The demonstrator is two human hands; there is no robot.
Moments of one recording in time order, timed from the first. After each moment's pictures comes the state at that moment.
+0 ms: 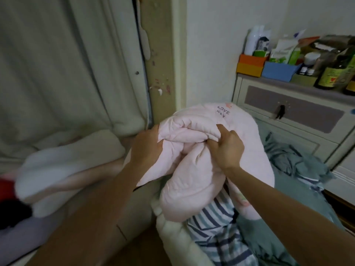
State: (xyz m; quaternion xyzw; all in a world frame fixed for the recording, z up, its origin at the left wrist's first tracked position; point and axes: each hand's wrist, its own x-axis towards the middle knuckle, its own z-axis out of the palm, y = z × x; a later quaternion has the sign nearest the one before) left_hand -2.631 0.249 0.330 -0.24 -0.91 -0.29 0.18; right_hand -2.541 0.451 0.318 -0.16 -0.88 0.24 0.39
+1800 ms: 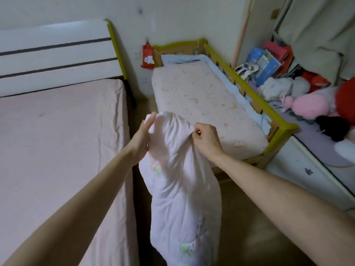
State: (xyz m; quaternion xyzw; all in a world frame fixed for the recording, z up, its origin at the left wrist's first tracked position) left_hand -1.962 0.029 0.291 0.56 -0.41 -0.61 0.39; right_hand -2.162 0.010 0.253 0.68 -0.58 0.38 -0.23
